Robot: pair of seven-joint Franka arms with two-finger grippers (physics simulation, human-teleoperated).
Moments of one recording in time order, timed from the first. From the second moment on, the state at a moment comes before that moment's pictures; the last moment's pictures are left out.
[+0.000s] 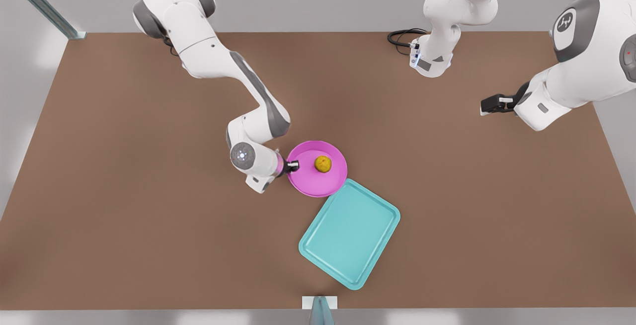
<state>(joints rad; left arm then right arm) -0.11 0.20 0.04 -1.18 -0.10 1.14 -0.10 0.56 0.63 -0.01 -1.52 0.40 2.12 0.18</state>
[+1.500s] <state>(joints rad) -0.11 0.20 0.04 -1.18 -0.10 1.22 -0.11 0.53 1.07 0.03 -0.88 0.76 2.26 0.27</state>
